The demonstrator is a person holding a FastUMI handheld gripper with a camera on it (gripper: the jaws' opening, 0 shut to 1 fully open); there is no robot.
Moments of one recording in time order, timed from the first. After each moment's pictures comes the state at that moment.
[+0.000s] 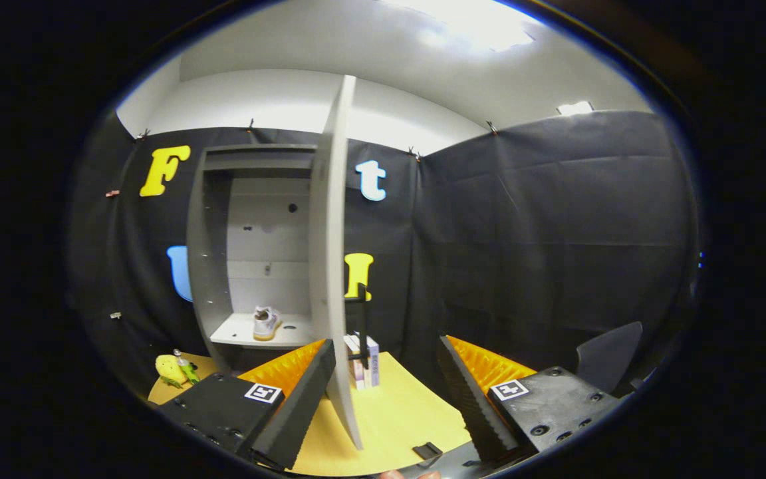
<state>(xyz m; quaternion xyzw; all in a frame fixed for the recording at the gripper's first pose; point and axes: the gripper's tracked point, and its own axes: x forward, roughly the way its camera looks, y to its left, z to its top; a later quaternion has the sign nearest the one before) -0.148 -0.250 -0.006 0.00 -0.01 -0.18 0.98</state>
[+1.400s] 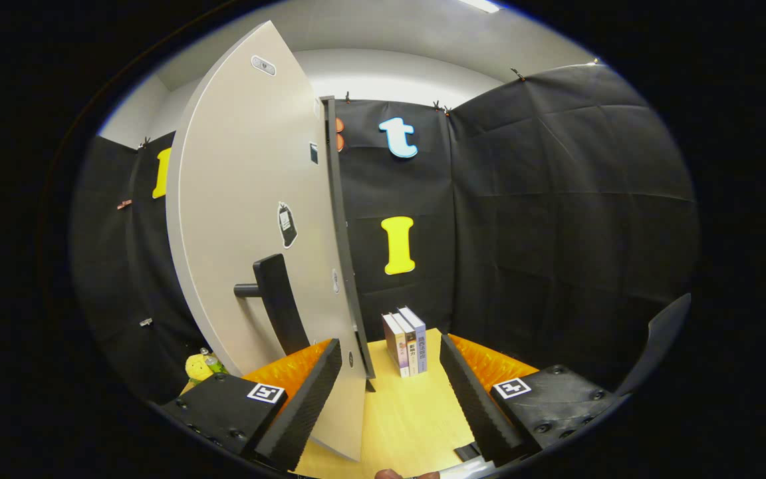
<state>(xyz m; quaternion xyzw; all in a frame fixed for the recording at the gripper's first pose) -0.028 -0.196 -0.045 0.06 0.06 -0.05 1.00</state>
